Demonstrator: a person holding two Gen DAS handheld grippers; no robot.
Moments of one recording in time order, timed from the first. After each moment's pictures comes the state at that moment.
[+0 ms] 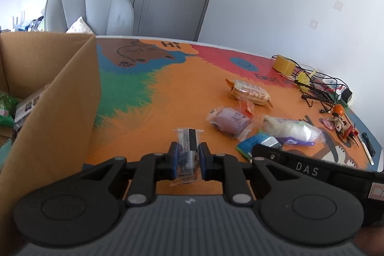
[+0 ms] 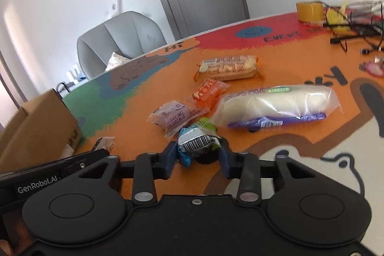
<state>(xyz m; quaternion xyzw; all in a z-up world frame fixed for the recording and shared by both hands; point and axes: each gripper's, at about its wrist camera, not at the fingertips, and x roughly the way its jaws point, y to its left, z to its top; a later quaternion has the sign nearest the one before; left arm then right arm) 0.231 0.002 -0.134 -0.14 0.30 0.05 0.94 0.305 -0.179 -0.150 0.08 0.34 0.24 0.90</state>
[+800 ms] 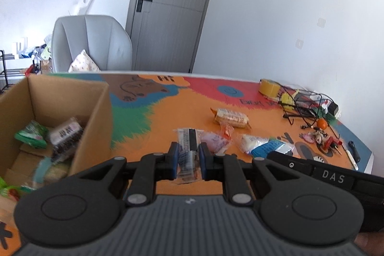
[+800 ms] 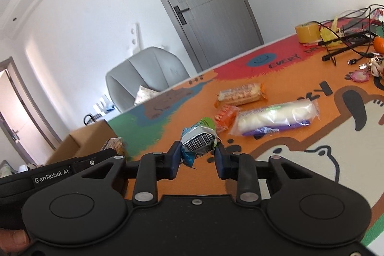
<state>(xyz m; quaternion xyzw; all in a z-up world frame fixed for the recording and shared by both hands) 0.175 -0.014 -0.082 -0.11 0.24 0.06 0.96 0.248 -0.221 -0.107 0.15 0.27 0.28 0.91</state>
